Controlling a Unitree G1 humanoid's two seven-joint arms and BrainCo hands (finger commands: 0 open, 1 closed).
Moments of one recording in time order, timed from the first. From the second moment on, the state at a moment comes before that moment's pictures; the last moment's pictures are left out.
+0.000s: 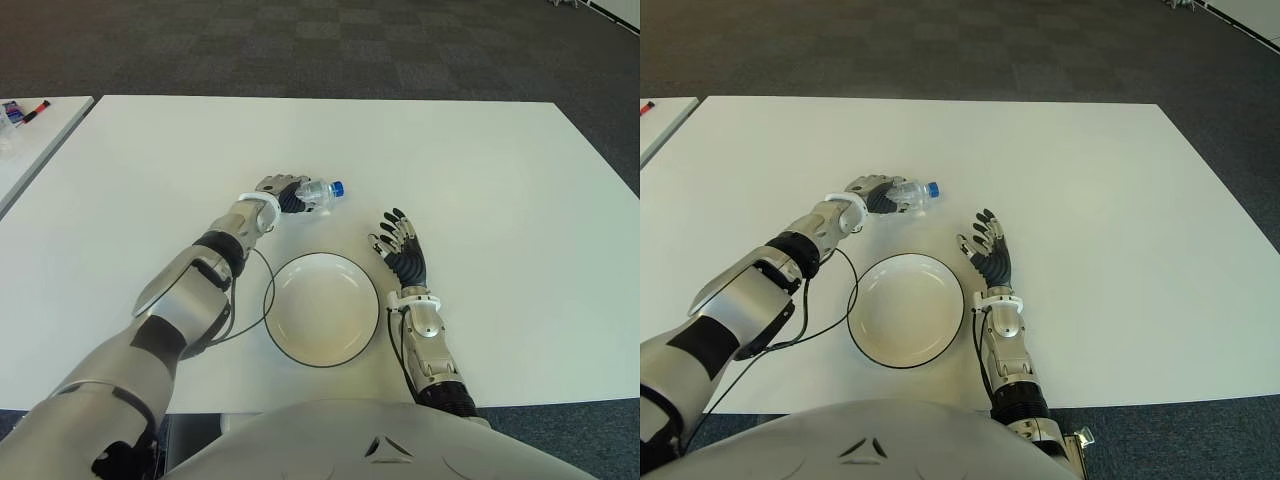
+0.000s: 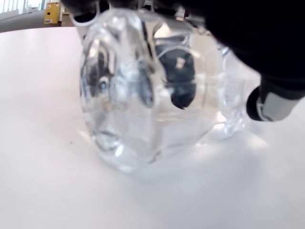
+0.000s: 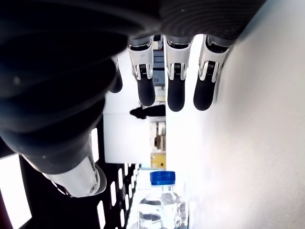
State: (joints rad) left arm -0.78 0.21 -0.64 1.22 0.67 -0.13 0.08; right arm 0.06 0.06 0.06 0.36 -0.07 -0.36 -0.11
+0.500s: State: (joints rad) left arm -0.76 0.19 -0.64 1.23 0.67 -0.12 0.18; right arm 0.06 0.06 0.06 0.36 -0.06 -0.37 -0.10
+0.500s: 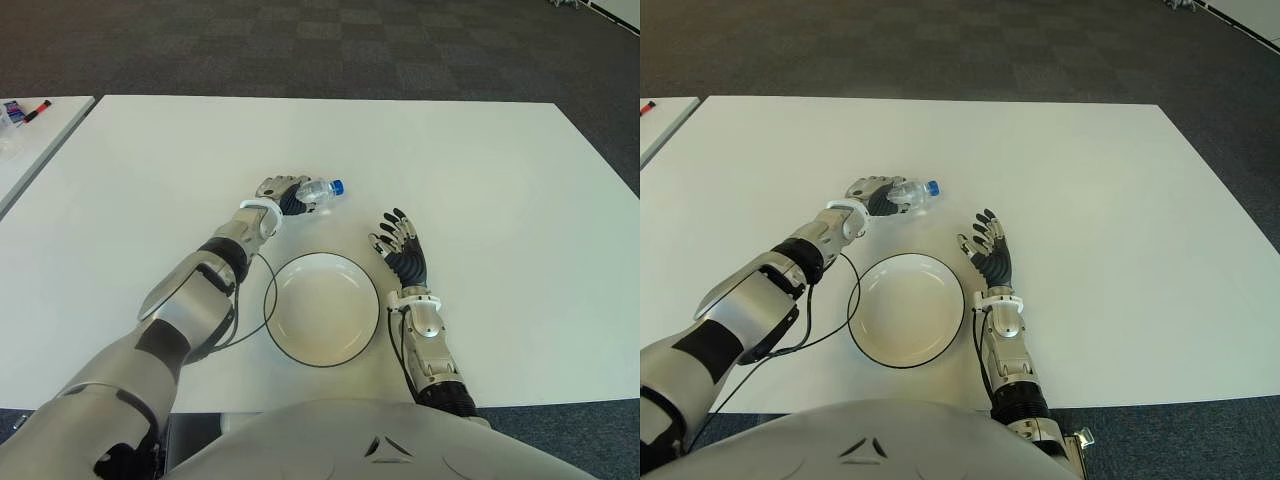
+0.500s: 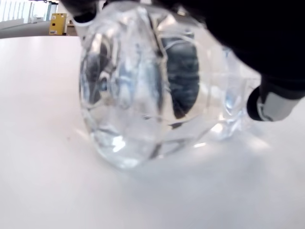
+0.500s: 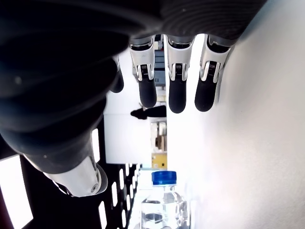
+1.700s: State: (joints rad) left arm -0.72 0.20 -0.63 1.23 0.67 -0.17 0.28; right arm 0.05 0.06 0.06 0.38 -0.04 -0.39 -0.10
